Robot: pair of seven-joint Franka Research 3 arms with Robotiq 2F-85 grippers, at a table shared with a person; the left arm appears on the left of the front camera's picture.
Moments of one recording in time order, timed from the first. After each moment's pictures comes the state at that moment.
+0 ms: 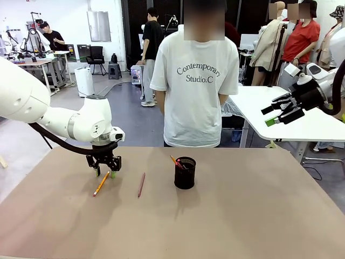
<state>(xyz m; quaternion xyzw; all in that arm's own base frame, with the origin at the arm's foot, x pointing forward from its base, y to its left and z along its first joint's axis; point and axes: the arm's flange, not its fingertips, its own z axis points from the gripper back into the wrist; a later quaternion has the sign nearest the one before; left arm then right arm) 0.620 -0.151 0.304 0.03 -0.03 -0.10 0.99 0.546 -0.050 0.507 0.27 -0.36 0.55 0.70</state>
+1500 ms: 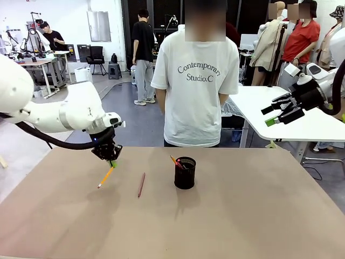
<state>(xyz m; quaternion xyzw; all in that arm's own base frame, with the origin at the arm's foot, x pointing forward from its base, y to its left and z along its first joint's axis) 0.603 -0.150 0.368 -0.11 -0.05 -0.14 0.98 0.546 -0.050 0.507 0.27 -0.36 0.55 0.70</state>
